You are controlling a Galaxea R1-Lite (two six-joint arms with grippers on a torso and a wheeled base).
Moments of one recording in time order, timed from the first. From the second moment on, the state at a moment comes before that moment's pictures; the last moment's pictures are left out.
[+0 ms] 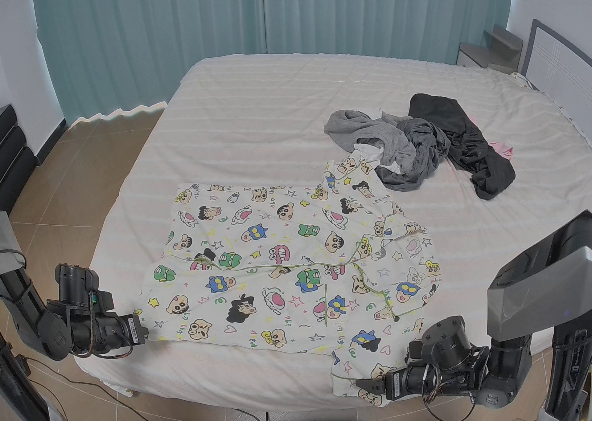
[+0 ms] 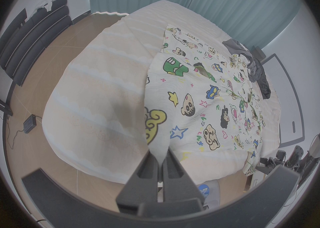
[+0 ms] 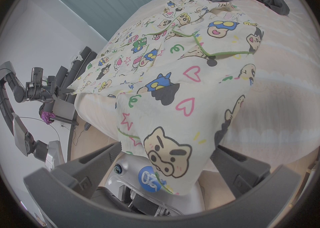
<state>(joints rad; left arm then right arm) 0.05 1.90 -0.22 -0.78 -0.20 -0.28 0.68 2.28 -0.17 -1.29 0.04 0.49</state>
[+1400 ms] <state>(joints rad) 0.05 1.89 -0.13 -0.78 -0.19 -0.25 0.72 2.22 -0.02 -1.32 0.05 0.56</state>
